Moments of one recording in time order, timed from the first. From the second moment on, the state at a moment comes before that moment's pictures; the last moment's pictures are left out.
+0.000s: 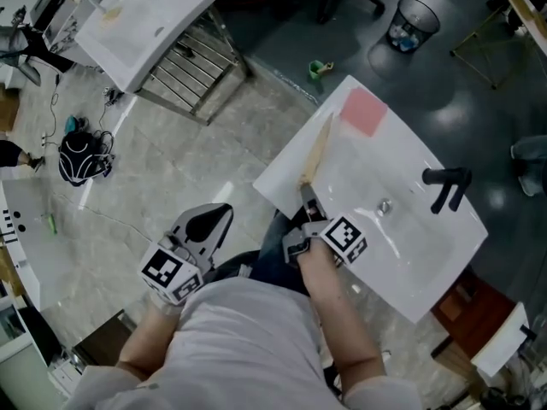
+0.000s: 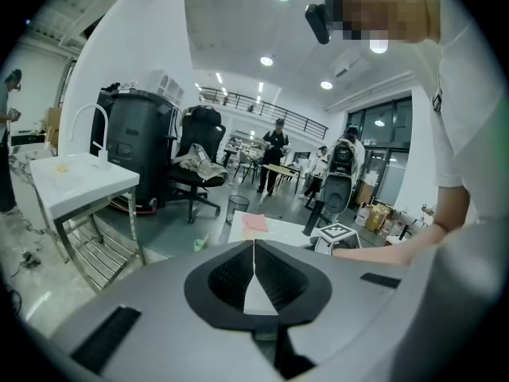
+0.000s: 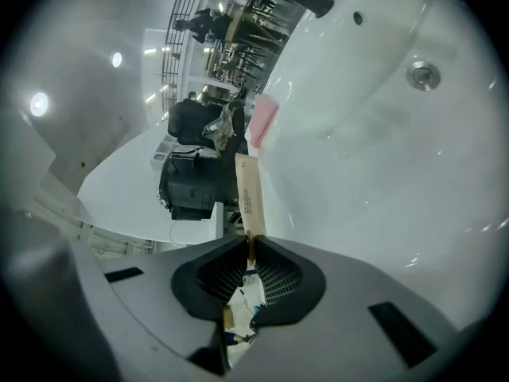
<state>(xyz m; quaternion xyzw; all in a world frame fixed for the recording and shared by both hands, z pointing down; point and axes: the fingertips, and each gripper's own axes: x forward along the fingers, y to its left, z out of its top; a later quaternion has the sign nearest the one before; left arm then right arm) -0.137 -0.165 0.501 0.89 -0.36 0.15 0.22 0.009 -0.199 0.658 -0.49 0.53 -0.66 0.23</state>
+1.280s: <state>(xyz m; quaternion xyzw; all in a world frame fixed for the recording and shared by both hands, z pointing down) -0.156 -0.163 0.513 0.87 -0.40 0.14 0.25 -0.034 -0.228 0.686 -0.45 0.49 -0.71 0.21</state>
